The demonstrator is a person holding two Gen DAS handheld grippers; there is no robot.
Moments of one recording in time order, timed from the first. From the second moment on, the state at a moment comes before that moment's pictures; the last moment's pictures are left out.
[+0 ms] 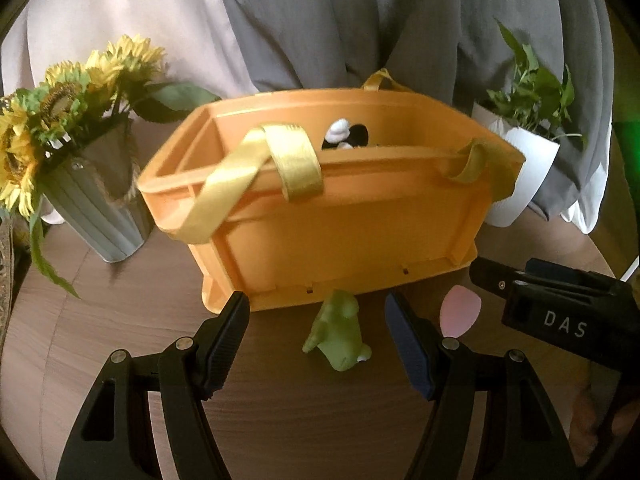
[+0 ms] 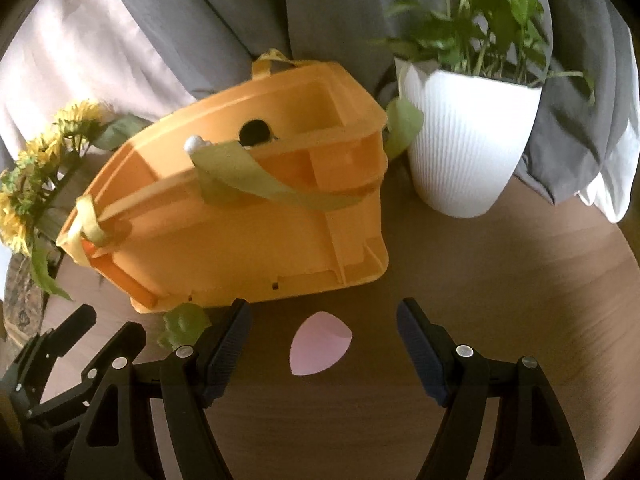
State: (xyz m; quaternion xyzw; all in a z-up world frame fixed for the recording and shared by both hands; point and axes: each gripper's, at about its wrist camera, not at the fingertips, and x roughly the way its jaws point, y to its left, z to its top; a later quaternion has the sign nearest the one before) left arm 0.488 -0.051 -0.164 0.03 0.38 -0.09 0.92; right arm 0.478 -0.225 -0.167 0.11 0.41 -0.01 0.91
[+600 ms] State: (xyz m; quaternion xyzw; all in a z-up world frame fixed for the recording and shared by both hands) left arm 0.510 -0.061 -0.211 0.04 0.43 -0.09 0.90; right arm 0.496 -0.222 -0.214 0.12 0.46 -0.02 0.88
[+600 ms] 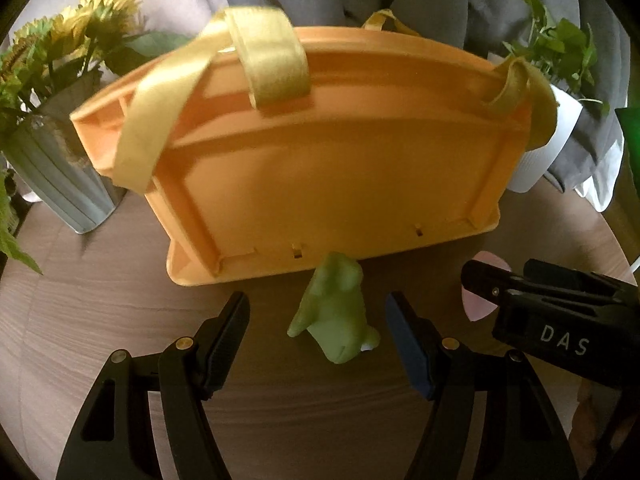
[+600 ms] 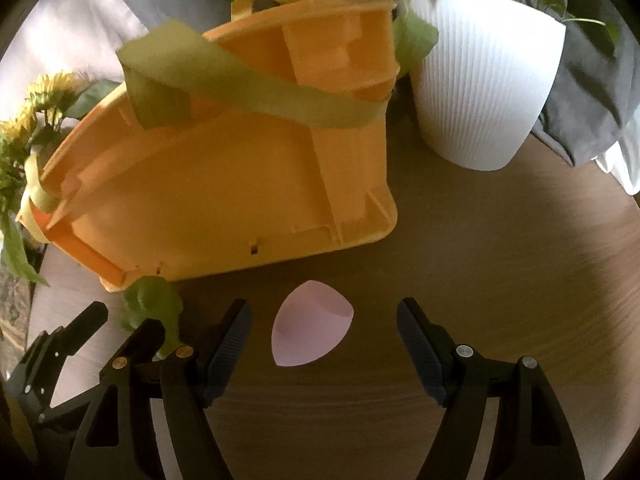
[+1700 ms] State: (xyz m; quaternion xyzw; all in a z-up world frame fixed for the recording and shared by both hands) left arm 0.515 -0.057 -0.221 0.00 0.45 -0.11 0.89; right arm 0.503 -0.208 -0.225 0.11 0.46 0.00 0.88
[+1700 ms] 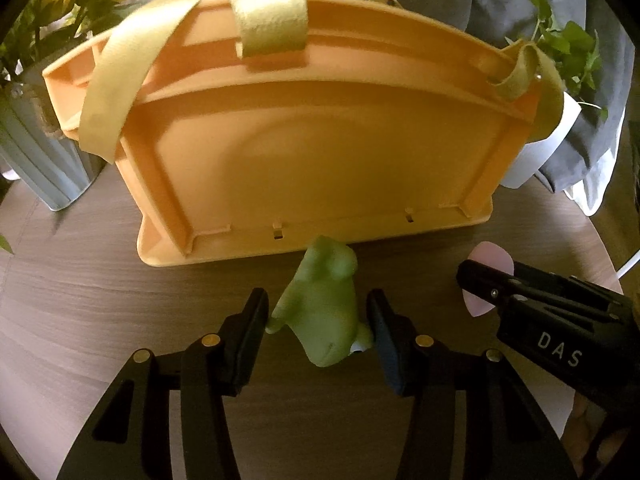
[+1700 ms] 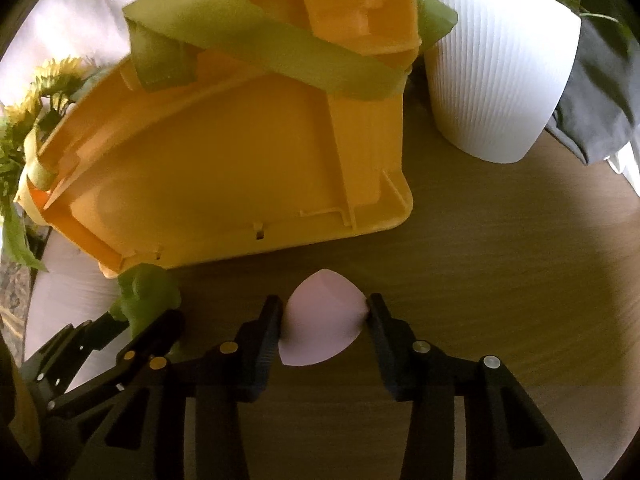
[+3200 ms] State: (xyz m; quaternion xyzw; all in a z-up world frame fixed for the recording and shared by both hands) left arm 0.453 -0.038 -0.118 -0.05 0.34 -0.12 0.93; right arm 0.440 -0.201 -0.134 0.09 0.37 0.03 0.92
